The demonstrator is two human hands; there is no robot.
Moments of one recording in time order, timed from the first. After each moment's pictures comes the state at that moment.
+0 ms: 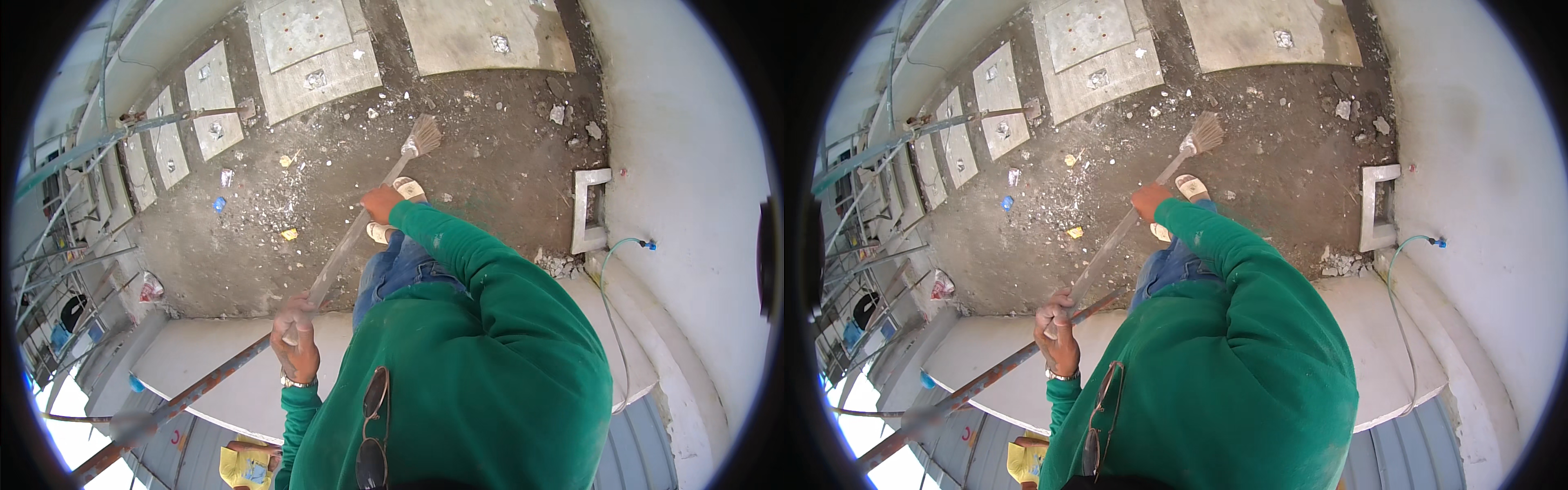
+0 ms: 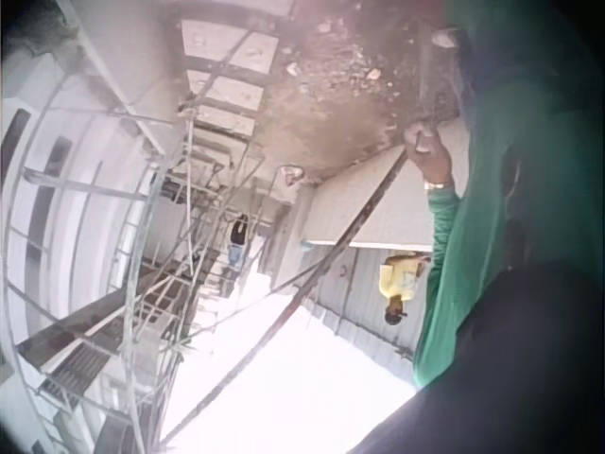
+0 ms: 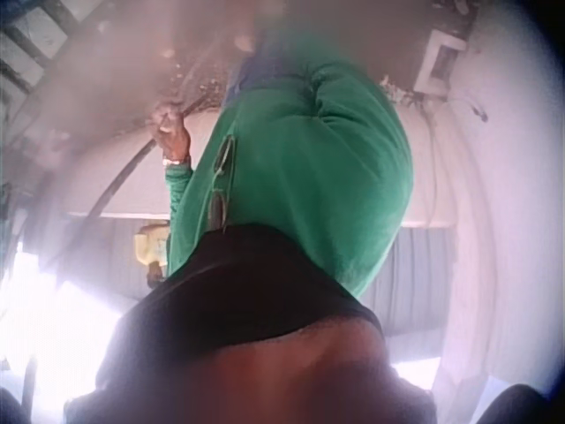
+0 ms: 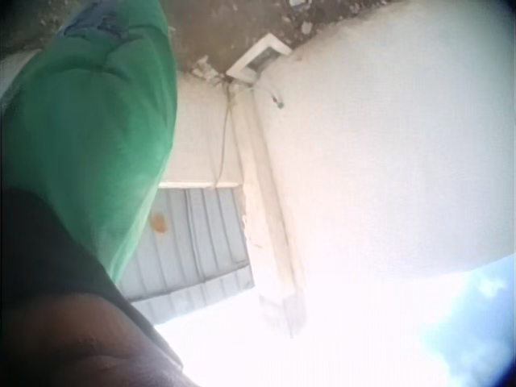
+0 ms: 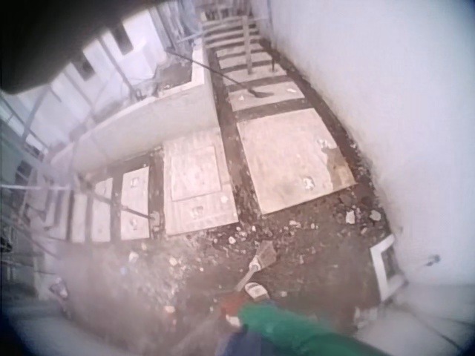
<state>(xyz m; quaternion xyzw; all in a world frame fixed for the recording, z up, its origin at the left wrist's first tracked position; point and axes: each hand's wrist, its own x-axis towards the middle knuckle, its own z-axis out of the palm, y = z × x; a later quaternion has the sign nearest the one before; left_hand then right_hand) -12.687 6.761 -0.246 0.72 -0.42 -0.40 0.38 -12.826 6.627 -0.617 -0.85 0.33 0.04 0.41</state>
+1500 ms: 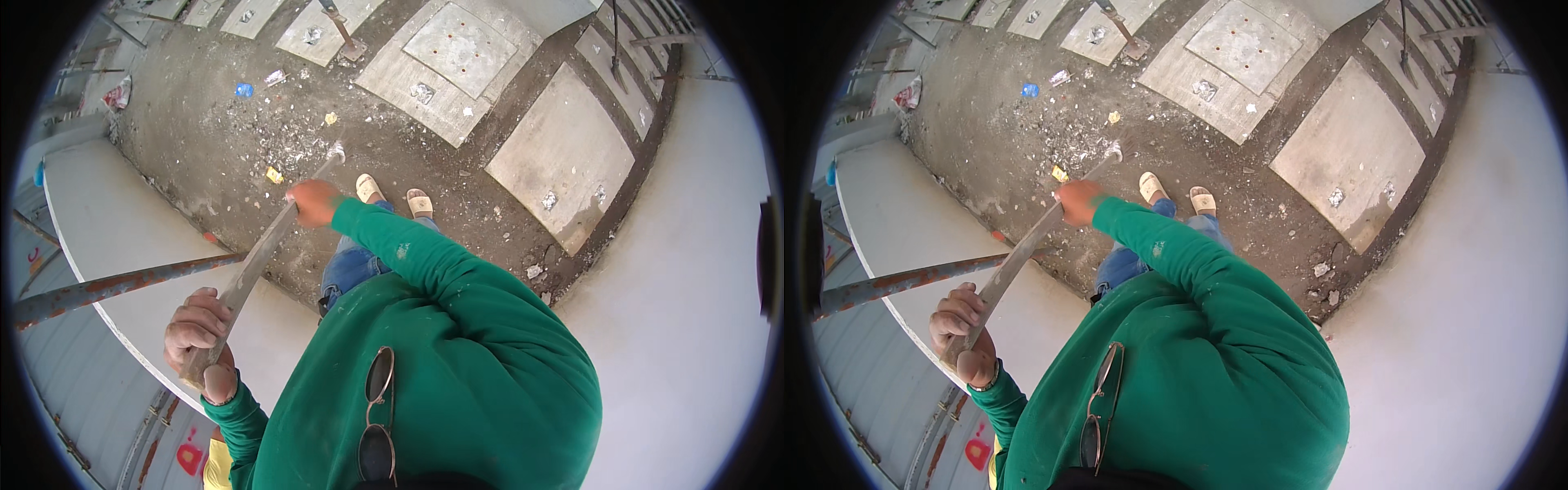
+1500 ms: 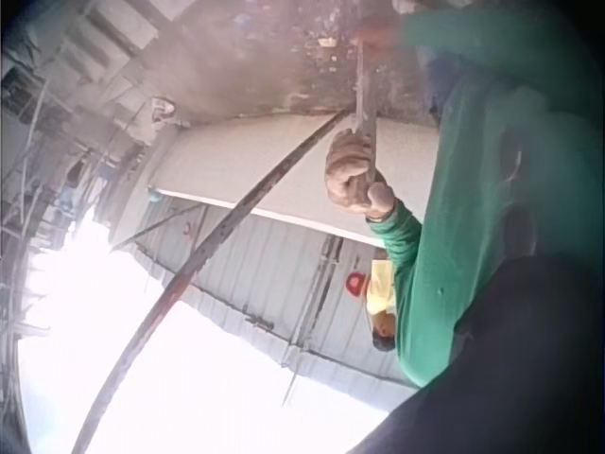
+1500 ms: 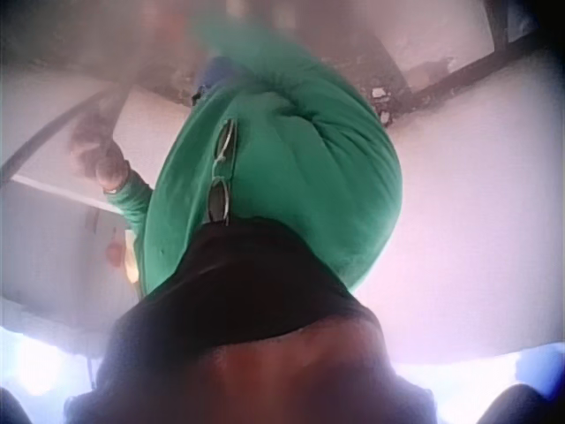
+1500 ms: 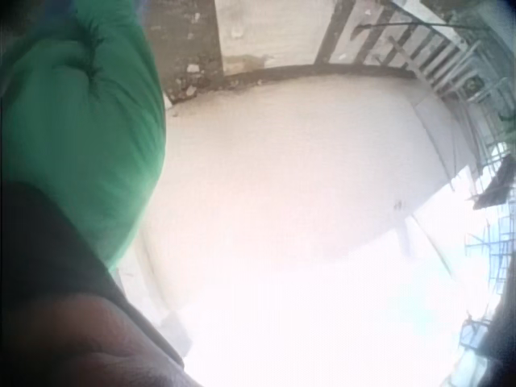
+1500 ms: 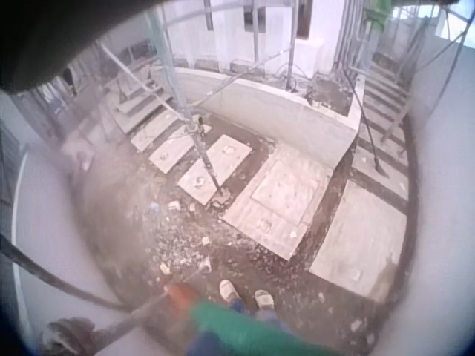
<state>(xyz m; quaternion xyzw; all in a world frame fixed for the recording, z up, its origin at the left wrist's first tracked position) -12.534 6.743 -0.133 0.74 -0.32 -0.12 0.58 -12.520 6.583 -0.429 -0.86 -0.01 0.09 0.49</state>
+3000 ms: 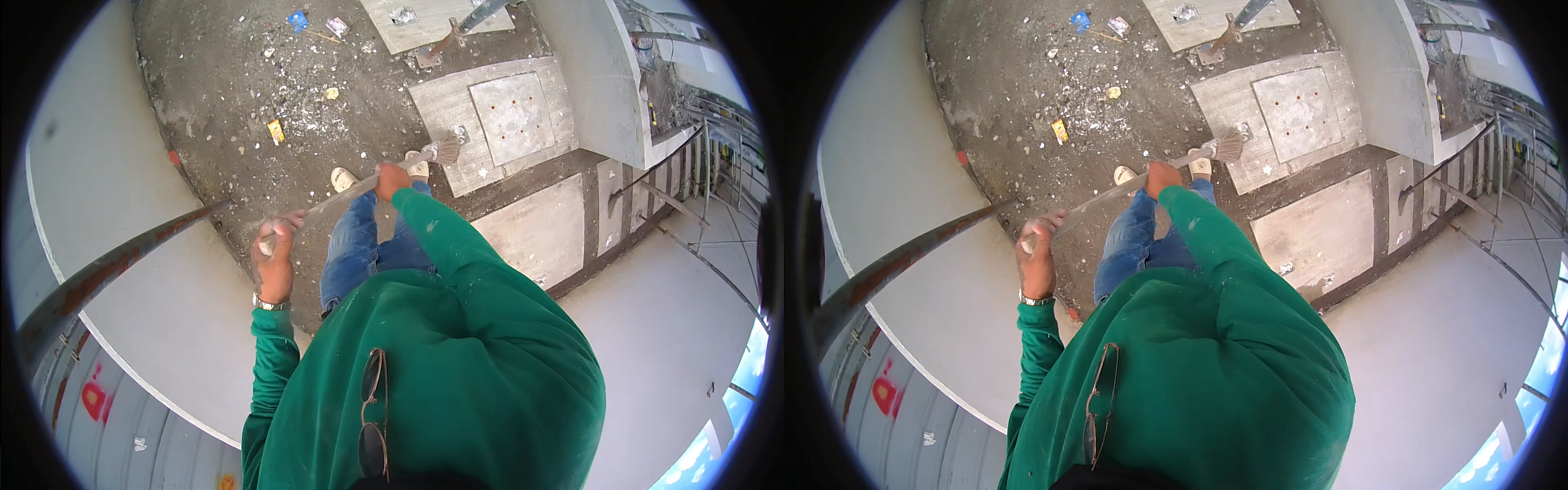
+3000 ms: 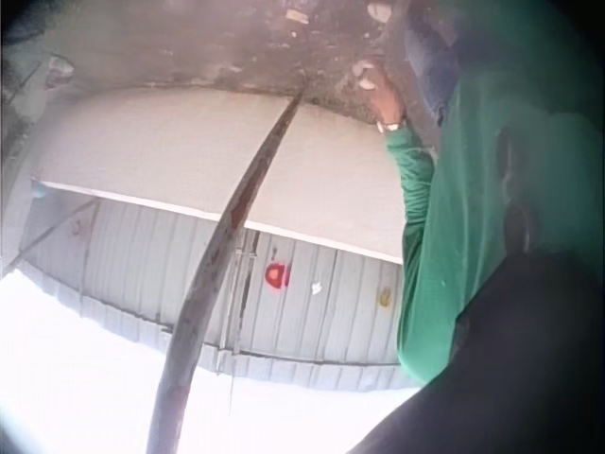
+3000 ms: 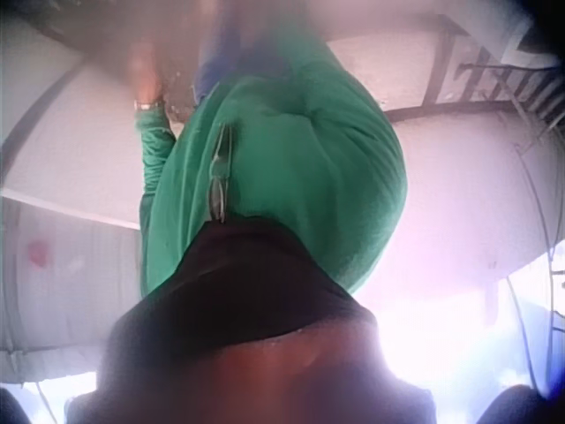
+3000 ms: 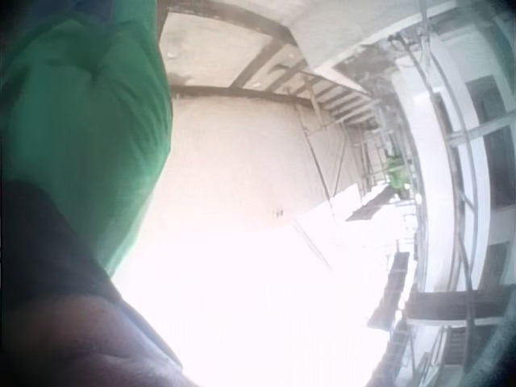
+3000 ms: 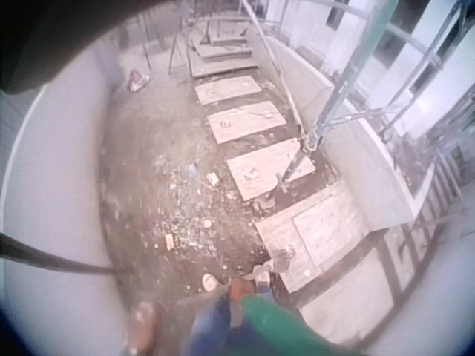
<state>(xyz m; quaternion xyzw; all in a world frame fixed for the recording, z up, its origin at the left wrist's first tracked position) -12.384 6.784 -0.350 0.72 0.11 -0.16 0.67 -12.394 6.532 -0.638 -0.92 0.06 0.26 0.28</state>
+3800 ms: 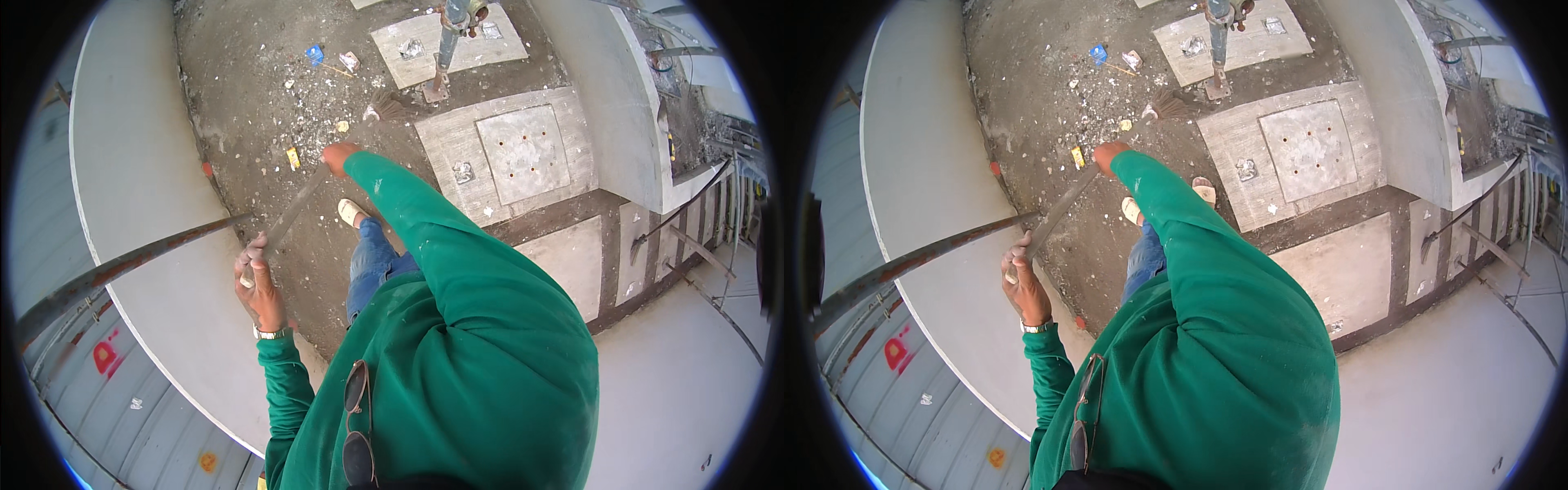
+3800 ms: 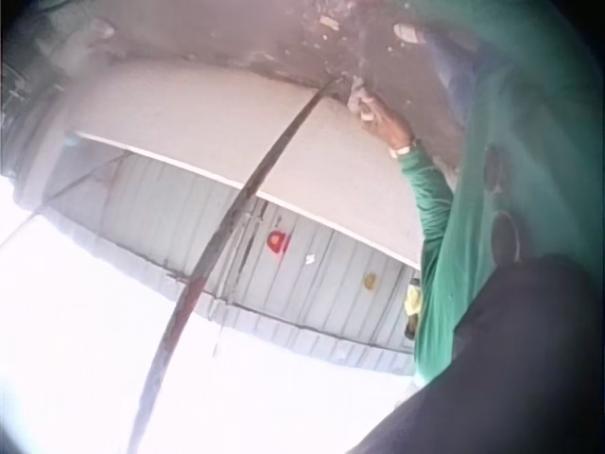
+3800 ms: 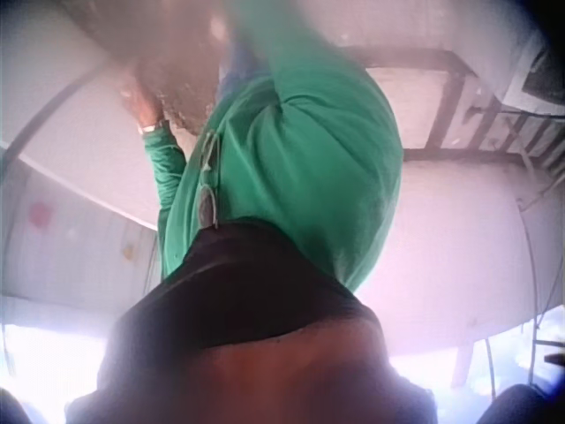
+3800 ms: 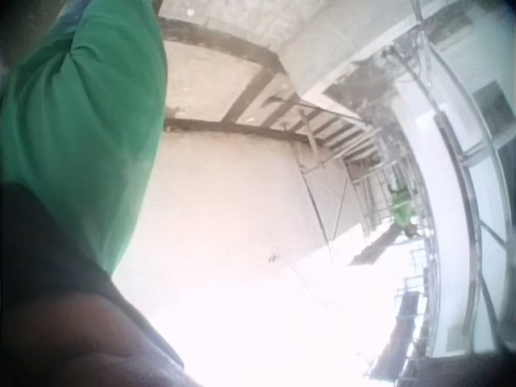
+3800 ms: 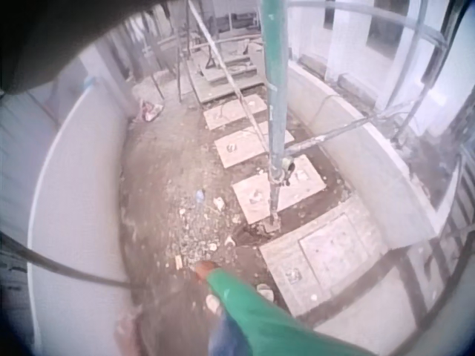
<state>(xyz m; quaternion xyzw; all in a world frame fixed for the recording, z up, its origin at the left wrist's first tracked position) -12.385 6.597 -0.274 0.83 0.13 0.05 0.54 -12.212 6.469 -0.566 -0.87 -0.22 0.29 0.32</state>
